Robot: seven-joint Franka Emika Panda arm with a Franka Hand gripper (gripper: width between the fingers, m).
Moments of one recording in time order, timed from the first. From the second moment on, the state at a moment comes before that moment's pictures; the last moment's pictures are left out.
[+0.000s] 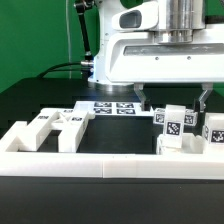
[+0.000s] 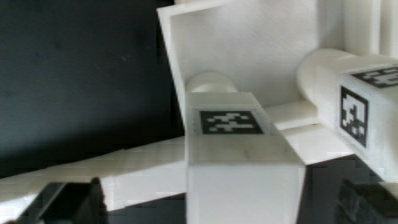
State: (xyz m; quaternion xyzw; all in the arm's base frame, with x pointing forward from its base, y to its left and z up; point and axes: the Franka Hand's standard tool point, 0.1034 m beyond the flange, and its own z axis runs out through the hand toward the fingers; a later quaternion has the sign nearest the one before) arm 0.629 0.047 0.093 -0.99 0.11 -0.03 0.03
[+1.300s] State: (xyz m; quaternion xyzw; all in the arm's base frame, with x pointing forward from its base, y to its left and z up) arm 0.628 0.053 0.092 -0.92 0.39 -0.02 0.04
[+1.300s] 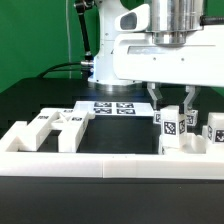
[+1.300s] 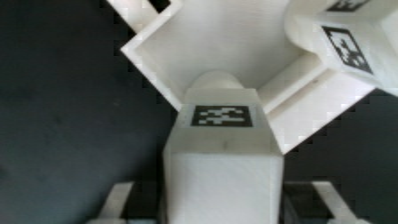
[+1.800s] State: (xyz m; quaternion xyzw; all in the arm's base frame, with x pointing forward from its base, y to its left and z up) arm 0.628 0.058 0.092 -0.81 0.59 -0.01 0.04
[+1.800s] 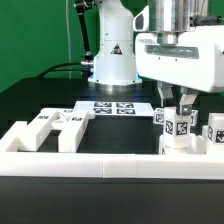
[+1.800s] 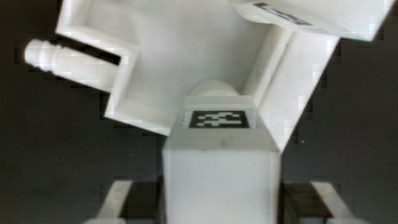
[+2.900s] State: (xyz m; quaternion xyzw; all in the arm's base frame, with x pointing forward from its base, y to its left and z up) arm 0.629 0.064 0.092 -0.91 0.42 -0.03 0.04
